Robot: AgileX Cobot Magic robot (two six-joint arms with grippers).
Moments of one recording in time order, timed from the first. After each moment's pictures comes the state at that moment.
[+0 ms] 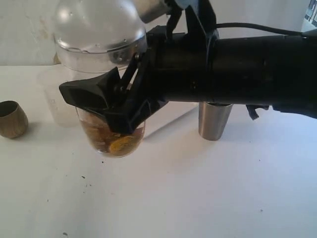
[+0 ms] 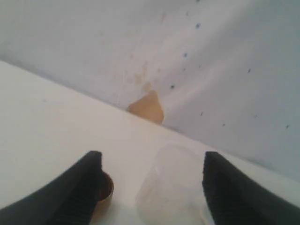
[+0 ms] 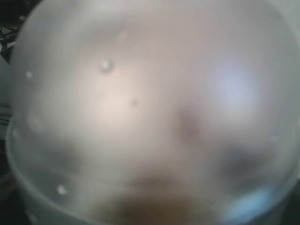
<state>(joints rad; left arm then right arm) 0.05 0.82 -0.69 -0.08 0.23 -0.32 0.59 1.30 -0.93 1.71 0.54 -1.81</state>
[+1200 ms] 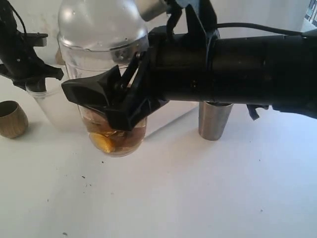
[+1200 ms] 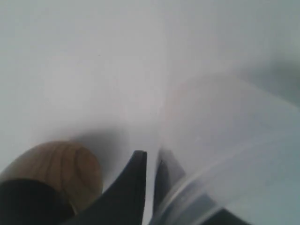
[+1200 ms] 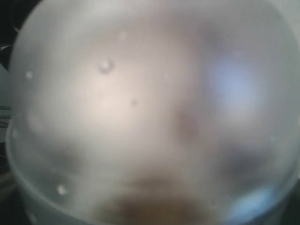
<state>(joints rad) -0.07 2.16 -1.89 -0.08 1.17 0.14 0.59 1.30 -0.93 1.71 0.52 -1.78</state>
